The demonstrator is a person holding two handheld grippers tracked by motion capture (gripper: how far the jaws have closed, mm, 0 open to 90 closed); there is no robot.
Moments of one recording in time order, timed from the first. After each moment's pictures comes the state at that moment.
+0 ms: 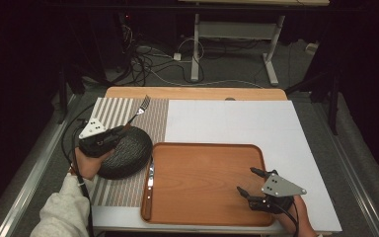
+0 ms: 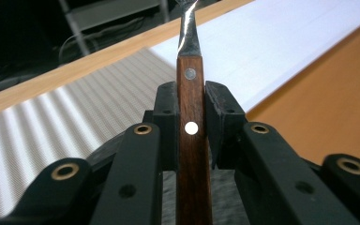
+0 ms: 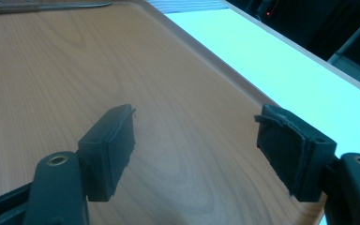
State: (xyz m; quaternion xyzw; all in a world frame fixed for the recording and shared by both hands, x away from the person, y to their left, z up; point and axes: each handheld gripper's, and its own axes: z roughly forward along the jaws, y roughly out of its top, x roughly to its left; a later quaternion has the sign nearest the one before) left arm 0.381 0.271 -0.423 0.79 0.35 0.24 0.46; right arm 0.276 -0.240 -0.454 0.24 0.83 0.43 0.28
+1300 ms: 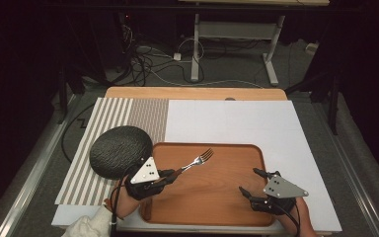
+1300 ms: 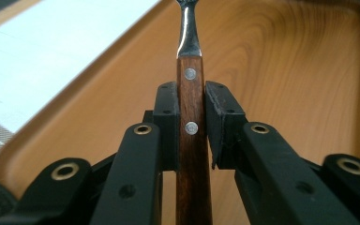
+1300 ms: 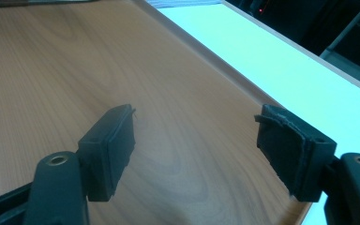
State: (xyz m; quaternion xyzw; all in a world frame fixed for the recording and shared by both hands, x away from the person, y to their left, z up) left arm 0.299 0.141 -0.442 0.87 0.19 0.13 0.43; right arm 0.274 -0.245 -0.456 0.24 0.82 0.42 0.29
